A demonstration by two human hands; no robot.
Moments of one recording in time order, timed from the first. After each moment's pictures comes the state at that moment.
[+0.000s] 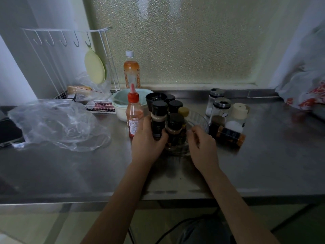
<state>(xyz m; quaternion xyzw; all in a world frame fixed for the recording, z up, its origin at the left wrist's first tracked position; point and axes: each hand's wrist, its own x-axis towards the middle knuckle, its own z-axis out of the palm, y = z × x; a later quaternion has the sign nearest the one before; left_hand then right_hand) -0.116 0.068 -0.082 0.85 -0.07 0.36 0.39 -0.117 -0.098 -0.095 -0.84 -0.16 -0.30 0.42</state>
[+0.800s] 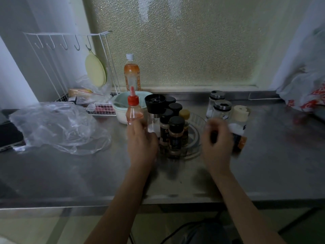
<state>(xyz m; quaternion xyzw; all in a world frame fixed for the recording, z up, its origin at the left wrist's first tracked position) -0.114 0.072 -0.087 0.82 0.02 0.42 0.39 -0.120 -0.110 -0.076 -0.78 -0.08 -0.42 0.46</state>
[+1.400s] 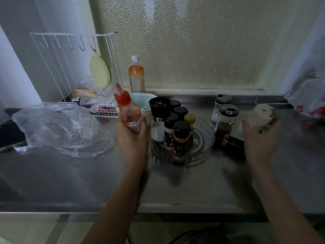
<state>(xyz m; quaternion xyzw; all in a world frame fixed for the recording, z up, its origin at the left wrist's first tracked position) -0.089 0.095 -0.080 0.68 0.13 0.42 0.59 -0.074 -0.190 -0.060 -0.74 0.15 -0.42 0.50</state>
